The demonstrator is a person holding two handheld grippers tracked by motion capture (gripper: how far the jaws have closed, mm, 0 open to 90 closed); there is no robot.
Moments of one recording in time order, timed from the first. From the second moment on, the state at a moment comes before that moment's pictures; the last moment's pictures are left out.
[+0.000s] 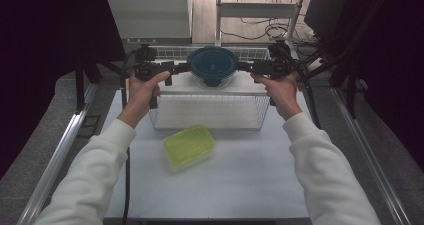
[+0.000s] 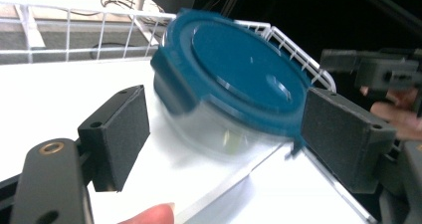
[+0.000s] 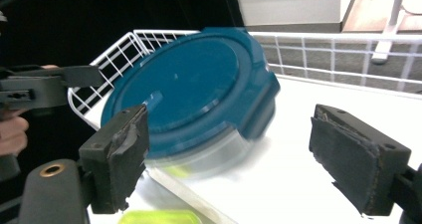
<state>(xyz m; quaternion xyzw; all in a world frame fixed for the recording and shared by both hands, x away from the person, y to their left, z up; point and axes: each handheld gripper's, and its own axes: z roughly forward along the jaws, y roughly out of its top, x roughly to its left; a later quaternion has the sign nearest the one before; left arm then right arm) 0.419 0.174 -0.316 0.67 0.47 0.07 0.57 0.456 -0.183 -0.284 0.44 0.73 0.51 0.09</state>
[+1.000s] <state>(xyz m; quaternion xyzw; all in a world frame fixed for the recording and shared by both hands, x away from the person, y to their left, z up) 0.281 0.193 -0.414 0.75 0.44 0.10 0.49 0.330 -0.233 -0.375 0.37 0.79 0.47 0.09</state>
